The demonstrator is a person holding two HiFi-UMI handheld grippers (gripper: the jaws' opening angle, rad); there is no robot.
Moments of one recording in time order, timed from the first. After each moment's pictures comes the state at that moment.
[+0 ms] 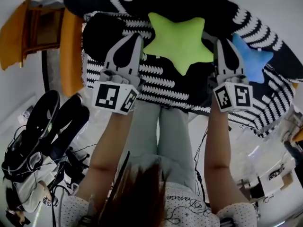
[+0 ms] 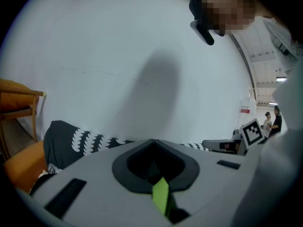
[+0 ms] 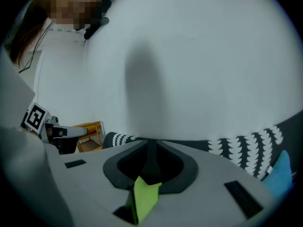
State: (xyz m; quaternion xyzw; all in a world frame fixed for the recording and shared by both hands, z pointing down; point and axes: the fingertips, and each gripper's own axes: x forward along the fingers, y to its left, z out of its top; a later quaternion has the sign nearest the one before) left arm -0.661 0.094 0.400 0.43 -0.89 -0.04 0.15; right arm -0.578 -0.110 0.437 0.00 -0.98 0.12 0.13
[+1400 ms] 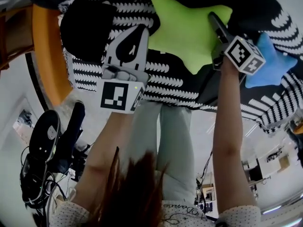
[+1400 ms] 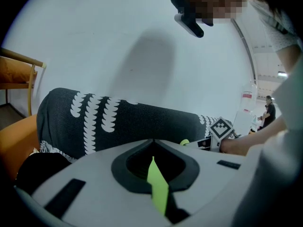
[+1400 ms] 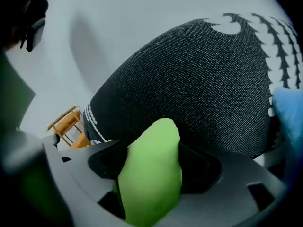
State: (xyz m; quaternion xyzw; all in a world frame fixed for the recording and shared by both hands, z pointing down) left arm -0.729 0.121 0.555 0.43 -0.87 -0.01 0.22; right arm -0.690 -0.106 0.673 0.03 -0.90 0.28 0.33
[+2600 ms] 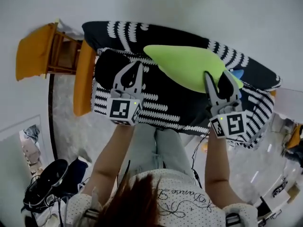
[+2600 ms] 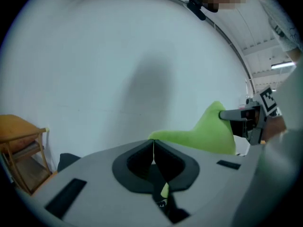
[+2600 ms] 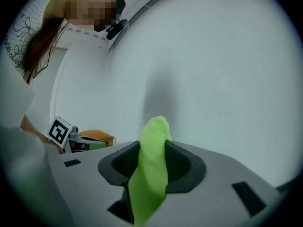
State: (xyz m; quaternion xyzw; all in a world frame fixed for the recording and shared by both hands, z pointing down) left arm -0.655 0.104 0.269 0.42 -0.90 0.01 0.10; right arm -0.546 -0.082 0.215 -0.06 -1.00 0.01 0.05
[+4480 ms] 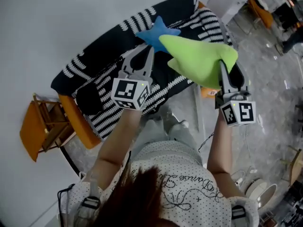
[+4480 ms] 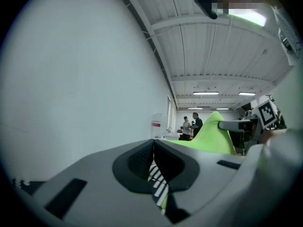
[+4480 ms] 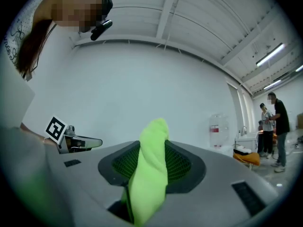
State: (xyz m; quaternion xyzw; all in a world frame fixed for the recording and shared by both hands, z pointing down) left arm -0.258 0.017 0.111 0.77 -0.64 -0.02 0.02; right arm -0.028 -0.021 0.077 0.38 -0.92 -0.02 -0.03
